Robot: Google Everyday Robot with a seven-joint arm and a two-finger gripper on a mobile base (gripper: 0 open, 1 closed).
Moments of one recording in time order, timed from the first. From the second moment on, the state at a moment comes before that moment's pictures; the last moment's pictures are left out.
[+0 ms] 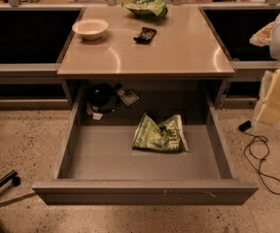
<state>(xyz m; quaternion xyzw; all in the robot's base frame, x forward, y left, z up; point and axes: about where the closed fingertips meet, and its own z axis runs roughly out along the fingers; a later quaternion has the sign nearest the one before) 0.438 -0.217 0.976 -0.60 0.78 -0.03 0.16</state>
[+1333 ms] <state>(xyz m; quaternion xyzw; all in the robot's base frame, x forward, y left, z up) 0.515 -0.142 0.799 -0.61 0.76 0.04 0.20</state>
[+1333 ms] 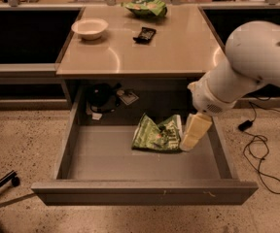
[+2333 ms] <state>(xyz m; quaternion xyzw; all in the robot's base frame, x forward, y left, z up) 0.543 -0.132 0.796 -0.60 0.76 0.03 0.25</state>
